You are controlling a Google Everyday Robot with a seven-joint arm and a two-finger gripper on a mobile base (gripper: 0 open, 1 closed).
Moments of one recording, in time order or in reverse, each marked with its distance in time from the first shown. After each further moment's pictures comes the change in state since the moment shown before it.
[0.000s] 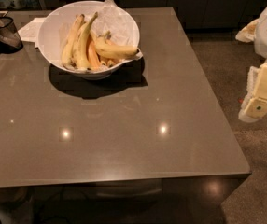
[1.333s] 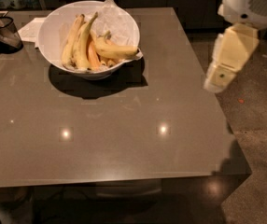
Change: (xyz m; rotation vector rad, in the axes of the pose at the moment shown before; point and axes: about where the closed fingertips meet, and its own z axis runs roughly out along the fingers) arm -0.057 -0.024 -0.021 0.034 0.009 0.084
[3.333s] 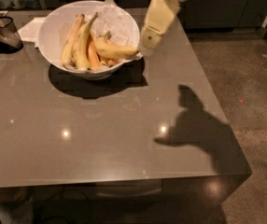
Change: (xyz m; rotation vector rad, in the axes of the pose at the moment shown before) arm -0.121 -0.039 0.019 -0.023 -0.102 0.056
